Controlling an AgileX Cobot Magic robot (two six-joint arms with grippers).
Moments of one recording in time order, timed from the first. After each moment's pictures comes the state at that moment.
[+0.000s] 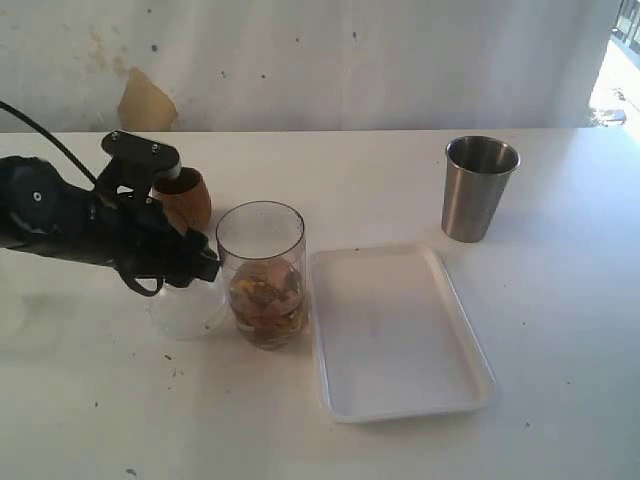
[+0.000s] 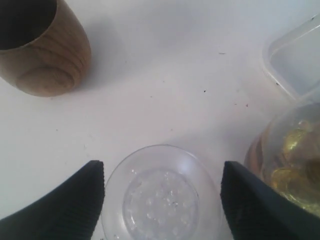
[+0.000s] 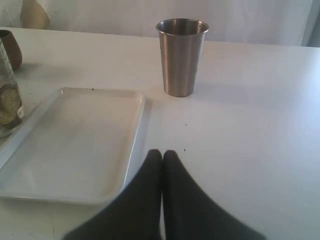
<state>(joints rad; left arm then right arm) -0.44 1.70 -0.88 -0.42 0.14 0.47 0.11 0.00 -0.01 0.00 0.33 0.03</state>
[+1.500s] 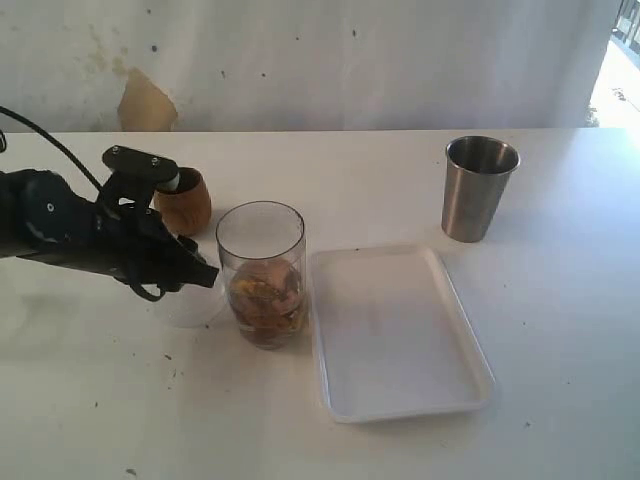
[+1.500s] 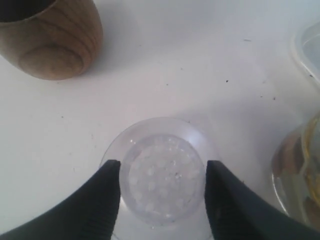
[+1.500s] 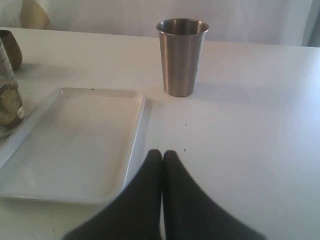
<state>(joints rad) -0.42 1.76 -0.89 -0.42 0.12 0.45 0.11 0.00 -0.01 0.00 0.33 0.03</state>
